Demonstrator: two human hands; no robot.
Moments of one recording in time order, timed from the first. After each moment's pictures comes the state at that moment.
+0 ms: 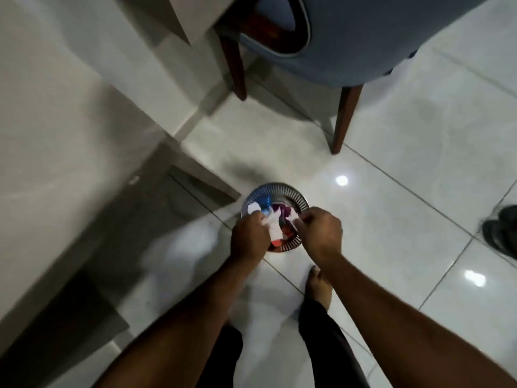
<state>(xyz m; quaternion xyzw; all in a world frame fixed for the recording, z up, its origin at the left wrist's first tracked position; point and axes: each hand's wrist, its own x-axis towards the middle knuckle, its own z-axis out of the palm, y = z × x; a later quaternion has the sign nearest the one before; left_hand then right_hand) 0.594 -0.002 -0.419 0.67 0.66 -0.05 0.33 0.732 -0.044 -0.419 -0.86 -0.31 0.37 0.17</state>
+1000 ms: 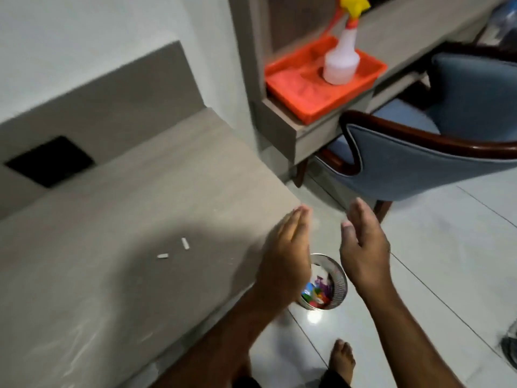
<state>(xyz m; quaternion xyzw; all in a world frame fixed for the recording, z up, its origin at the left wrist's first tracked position) 0.504 0.009 -0.084 0.80 0.50 0.30 0.15 0.647 0.002 -0.091 -0.72 -0.41 0.30 0.47</state>
